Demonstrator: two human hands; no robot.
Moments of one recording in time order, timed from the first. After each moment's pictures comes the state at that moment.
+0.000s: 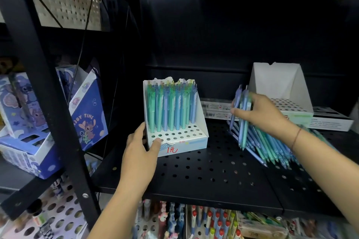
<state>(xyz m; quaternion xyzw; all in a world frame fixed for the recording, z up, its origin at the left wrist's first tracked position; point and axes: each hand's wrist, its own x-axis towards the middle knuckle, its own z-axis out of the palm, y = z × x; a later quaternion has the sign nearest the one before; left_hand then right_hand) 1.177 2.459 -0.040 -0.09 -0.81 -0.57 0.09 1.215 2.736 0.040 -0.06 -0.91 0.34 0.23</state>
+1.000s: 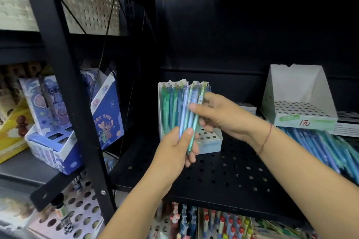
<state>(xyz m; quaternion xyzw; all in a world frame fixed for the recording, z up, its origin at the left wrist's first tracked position) 1.200 2.482 -0.009 -0.20 -0.71 -0.67 -0.04 1.183 2.636 0.053 0.14 -0.79 0.59 0.01</state>
